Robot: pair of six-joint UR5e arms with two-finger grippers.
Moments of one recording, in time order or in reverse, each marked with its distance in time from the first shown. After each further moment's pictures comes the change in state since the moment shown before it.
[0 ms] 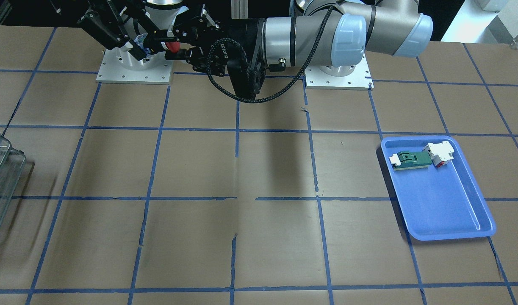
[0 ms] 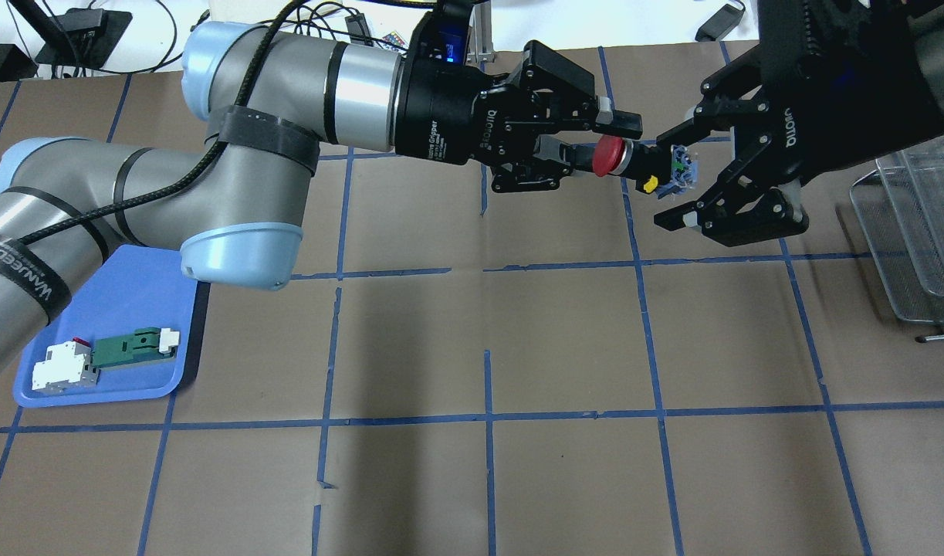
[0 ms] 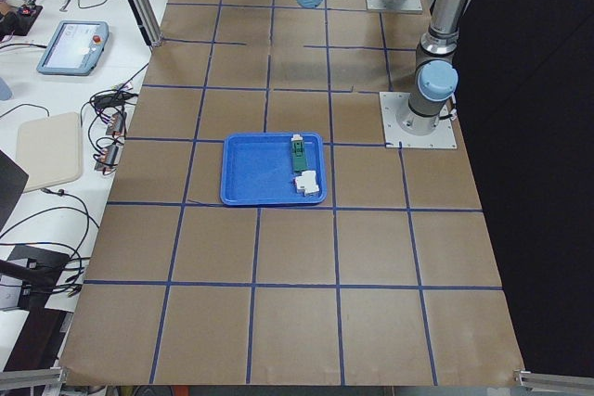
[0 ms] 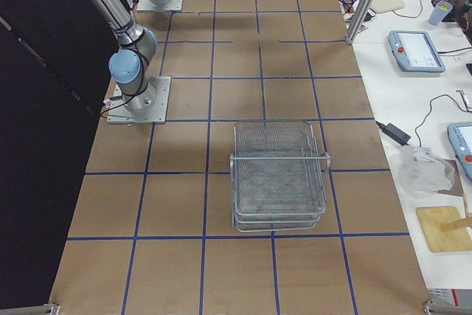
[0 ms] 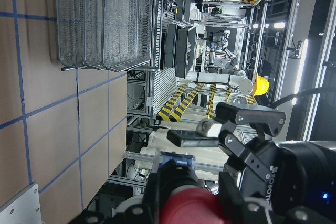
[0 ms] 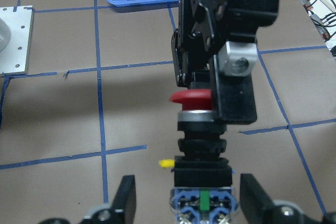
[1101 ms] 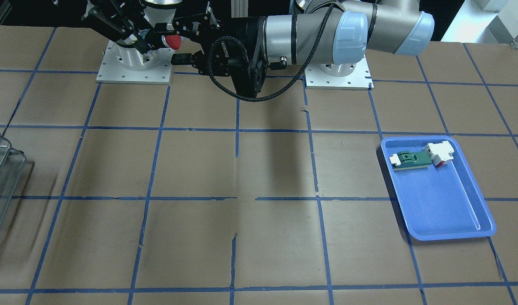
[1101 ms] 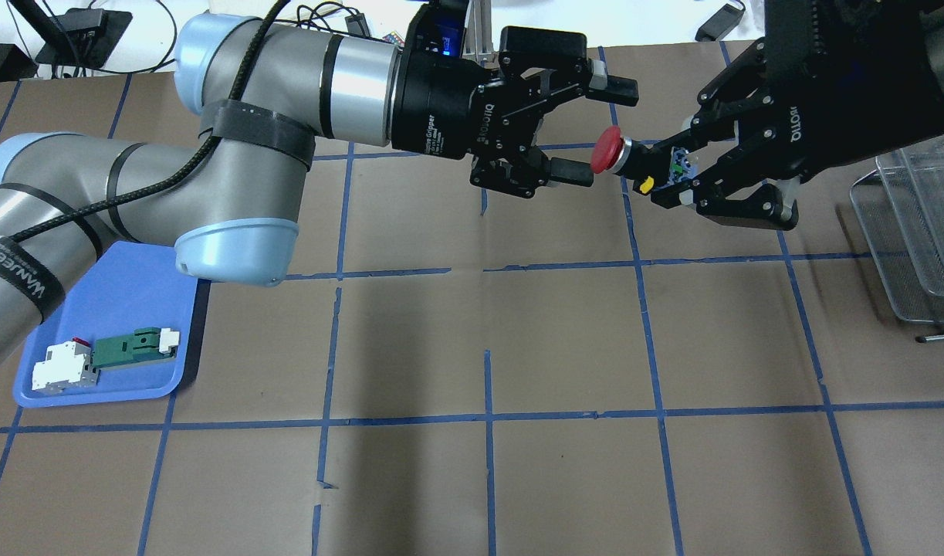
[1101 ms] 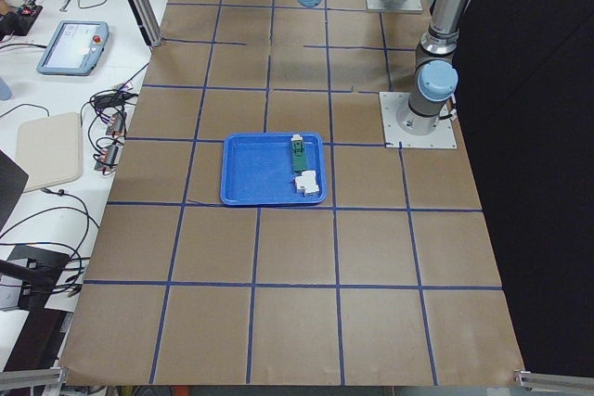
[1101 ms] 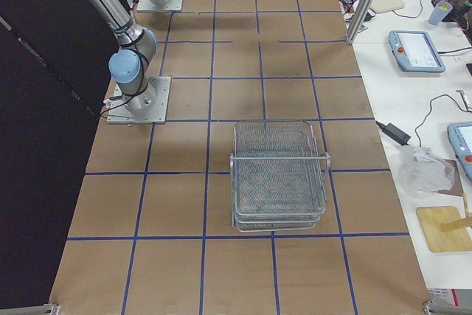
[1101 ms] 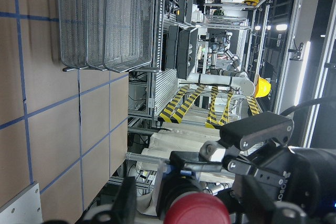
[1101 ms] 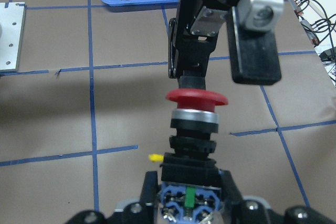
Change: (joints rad) left arm 0.006 0.004 0.015 -0.004 0.021 0.005; right arm -0.004 0.002 0.006 -0.032 0.001 -0.005
